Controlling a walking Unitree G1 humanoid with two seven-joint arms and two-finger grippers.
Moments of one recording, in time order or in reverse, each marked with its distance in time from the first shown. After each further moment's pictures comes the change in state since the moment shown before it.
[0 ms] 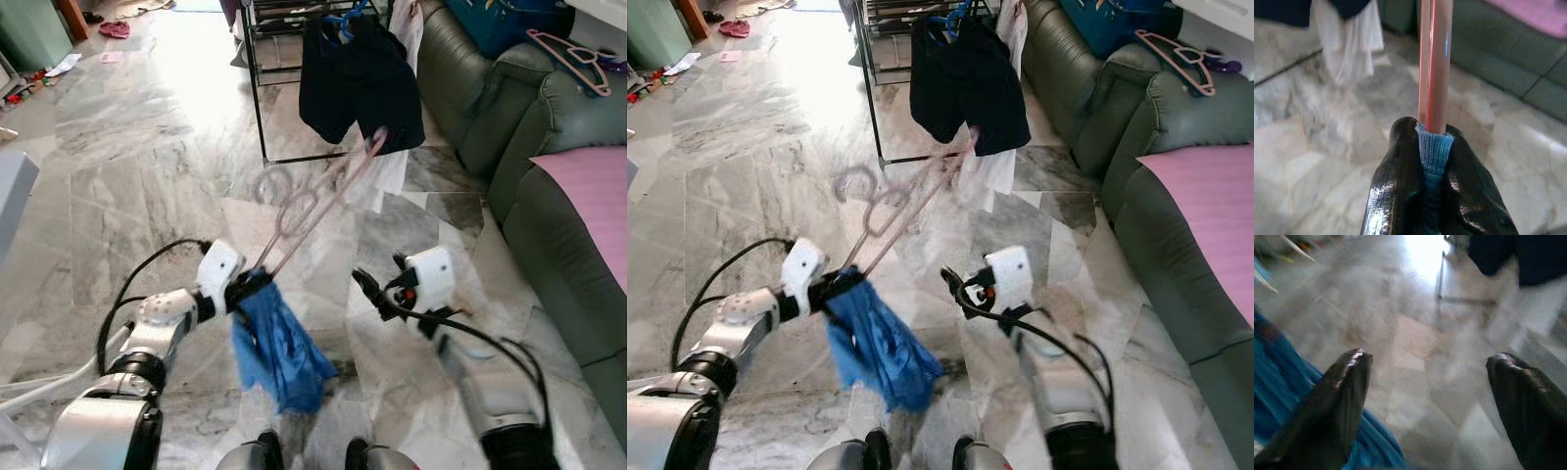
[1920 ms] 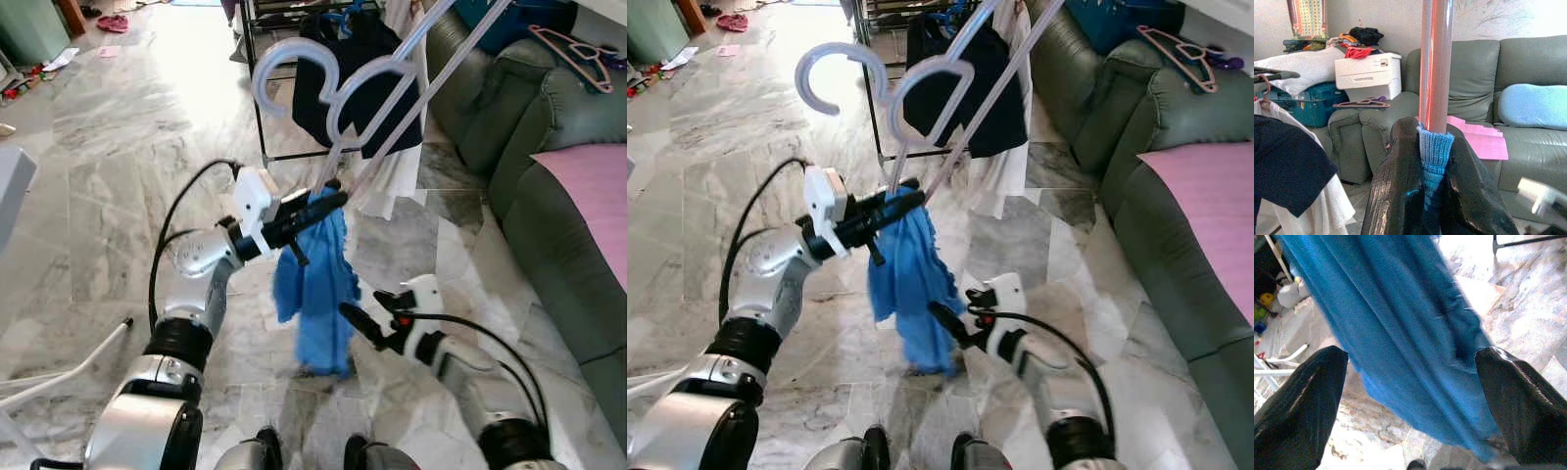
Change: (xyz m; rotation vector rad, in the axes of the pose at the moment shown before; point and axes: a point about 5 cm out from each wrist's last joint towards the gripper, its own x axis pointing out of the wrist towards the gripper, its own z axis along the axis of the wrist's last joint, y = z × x) left arm 0.028 -0.033 0.123 0.191 -0.585 -0.280; right arm -0.005 -0.004 -0.032 0.267 0.085 0.311
